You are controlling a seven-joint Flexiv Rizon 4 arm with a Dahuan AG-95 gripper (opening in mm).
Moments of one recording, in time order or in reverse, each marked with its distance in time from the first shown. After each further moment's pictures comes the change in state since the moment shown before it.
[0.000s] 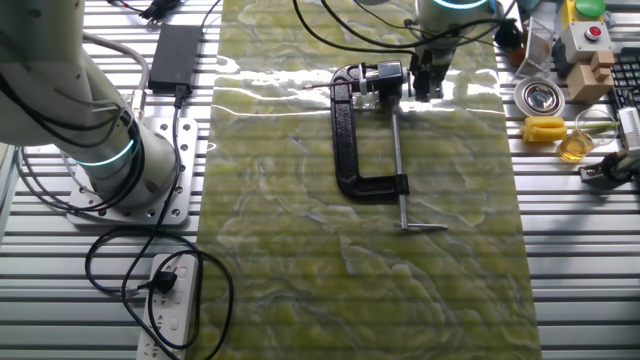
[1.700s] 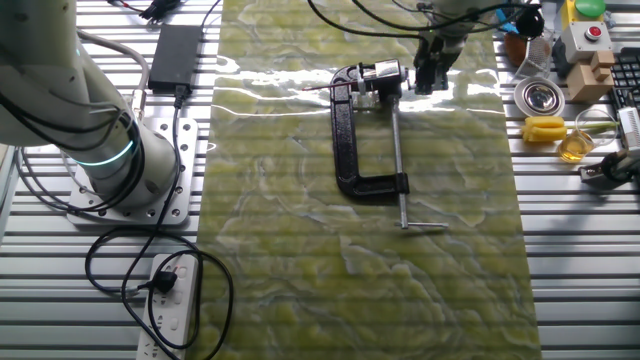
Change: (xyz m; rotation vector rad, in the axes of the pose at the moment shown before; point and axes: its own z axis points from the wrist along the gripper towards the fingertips) arm 0.005 0.000 -0.036 0.009 0.084 0.007
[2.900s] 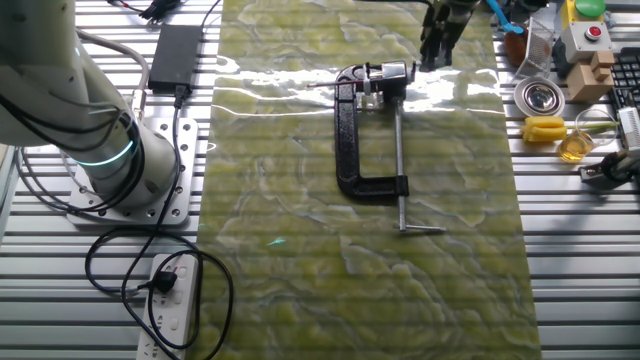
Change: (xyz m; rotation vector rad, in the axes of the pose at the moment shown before) arm -0.006 0.043 -0.017 0.016 0.002 0.134
